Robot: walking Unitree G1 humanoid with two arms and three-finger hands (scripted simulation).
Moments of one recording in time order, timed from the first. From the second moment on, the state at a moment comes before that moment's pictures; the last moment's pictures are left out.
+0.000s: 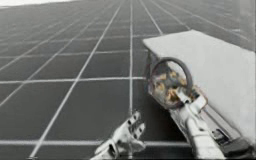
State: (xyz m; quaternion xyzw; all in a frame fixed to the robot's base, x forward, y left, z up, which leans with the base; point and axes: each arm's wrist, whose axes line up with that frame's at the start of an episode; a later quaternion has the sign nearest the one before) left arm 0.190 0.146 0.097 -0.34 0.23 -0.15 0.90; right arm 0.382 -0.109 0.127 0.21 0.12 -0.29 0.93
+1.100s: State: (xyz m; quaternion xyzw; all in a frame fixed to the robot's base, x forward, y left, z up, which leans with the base) left arm 0.190 0.143 0.097 -0.34 0.23 -0.16 0.90; right arm 0.379 -0.114 0.127 0.21 0.12 -0.29 0.93
